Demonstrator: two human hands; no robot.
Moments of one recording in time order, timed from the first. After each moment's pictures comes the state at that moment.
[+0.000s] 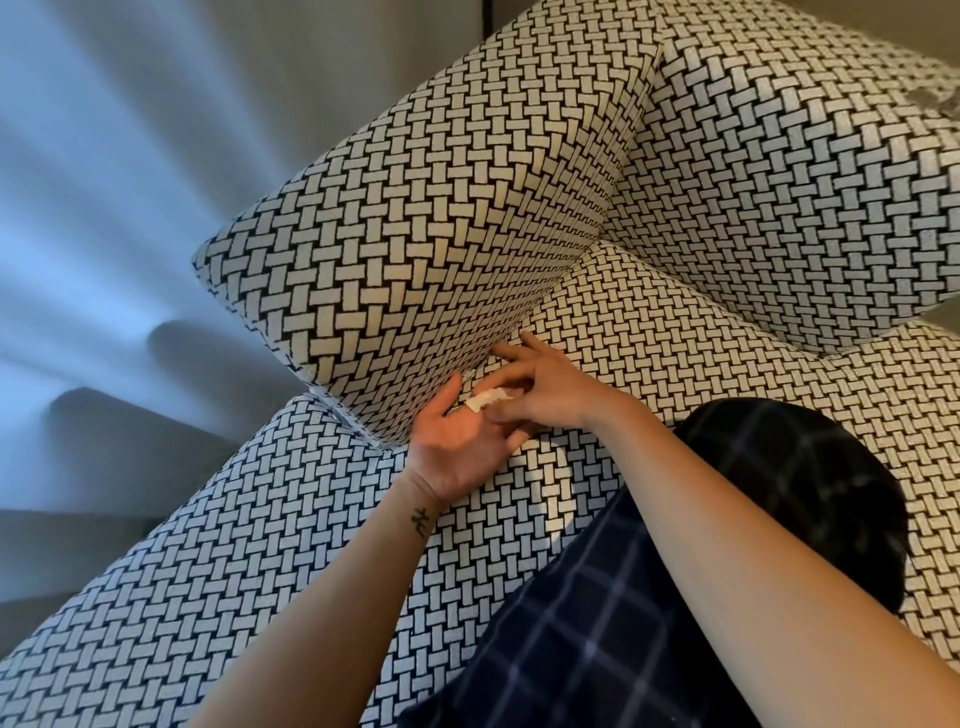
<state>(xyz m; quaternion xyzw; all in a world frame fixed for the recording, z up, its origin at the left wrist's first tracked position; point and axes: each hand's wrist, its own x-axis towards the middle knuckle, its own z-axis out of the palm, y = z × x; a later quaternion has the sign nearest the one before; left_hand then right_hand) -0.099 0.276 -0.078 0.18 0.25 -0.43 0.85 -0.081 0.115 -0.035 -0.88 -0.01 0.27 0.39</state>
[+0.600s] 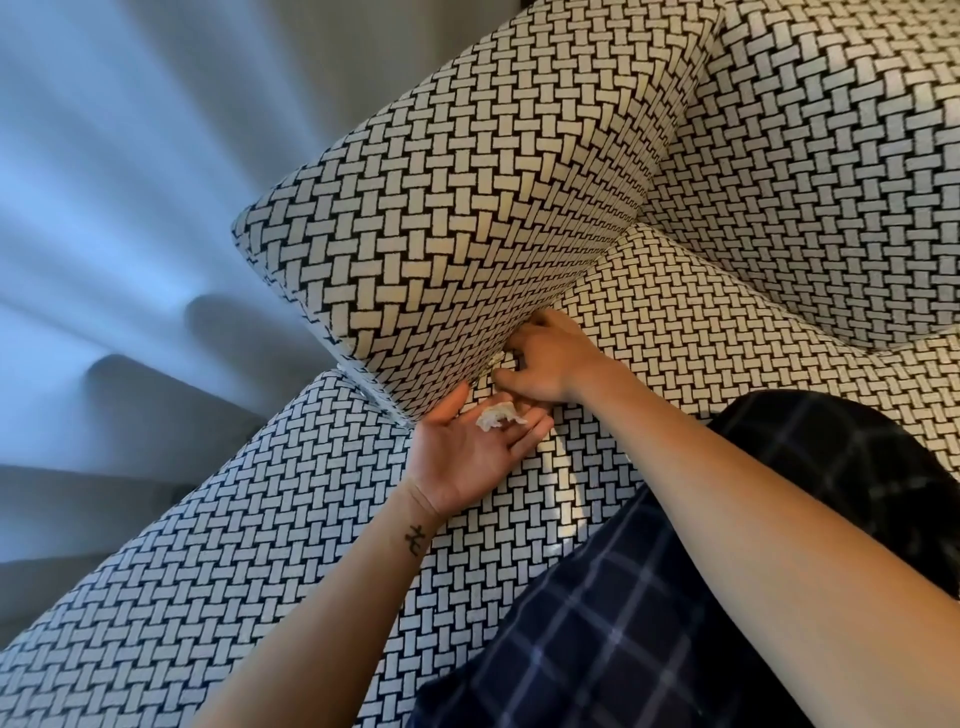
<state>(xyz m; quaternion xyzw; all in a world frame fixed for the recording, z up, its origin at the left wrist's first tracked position) -0.120 0.309 -0.085 0.20 0.25 -0.40 0.86 -0.049 0.143 -0.058 -0.97 -0.09 0.22 0.10</state>
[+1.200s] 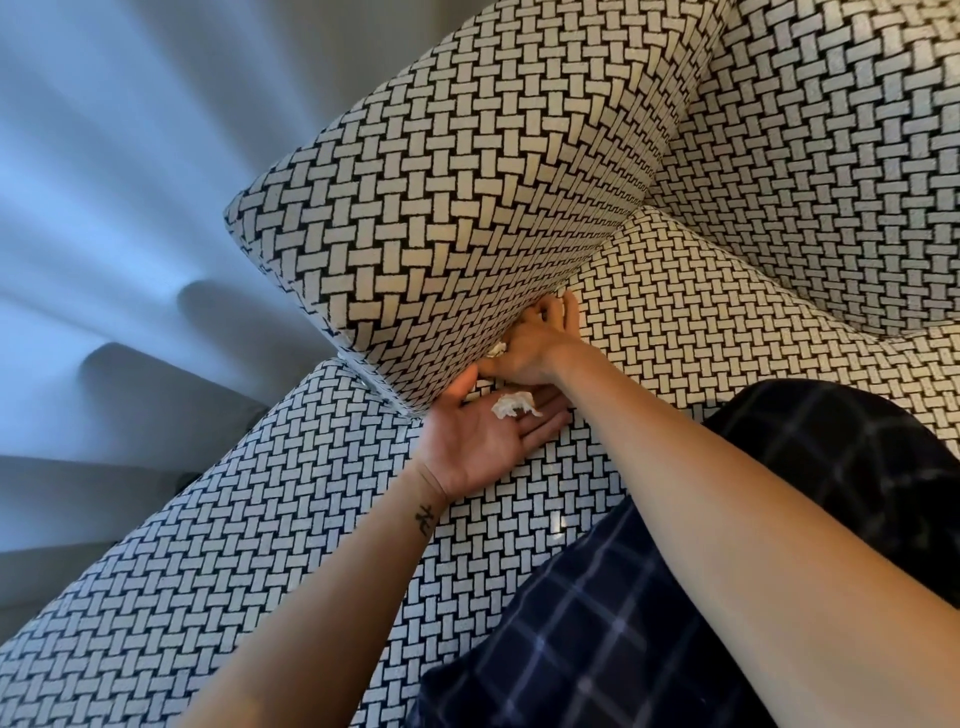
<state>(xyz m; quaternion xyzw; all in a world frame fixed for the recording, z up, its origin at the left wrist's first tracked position) -0.113 0.301 -0.088 0.18 0.23 -0.46 0.84 -0.039 0.167 -0.067 -0.95 -0.03 0.30 0.07</state>
